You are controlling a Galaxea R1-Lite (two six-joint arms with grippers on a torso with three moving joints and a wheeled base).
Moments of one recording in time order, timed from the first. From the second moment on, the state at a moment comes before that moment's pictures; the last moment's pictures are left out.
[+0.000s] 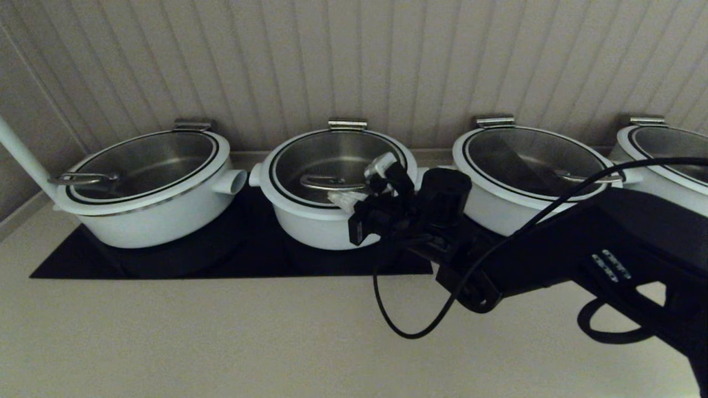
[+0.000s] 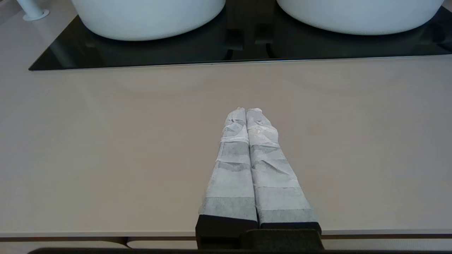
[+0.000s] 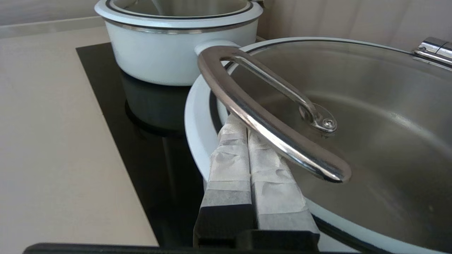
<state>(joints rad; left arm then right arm) 0.00 0.00 0.00 0.00 0.01 0.02 0.67 2.26 -1.30 -1.11 0.30 -0.14</state>
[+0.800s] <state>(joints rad) 0.00 0.00 0.00 0.00 0.01 0.02 0.67 2.32 -1.46 -1.05 0.30 -0.14</state>
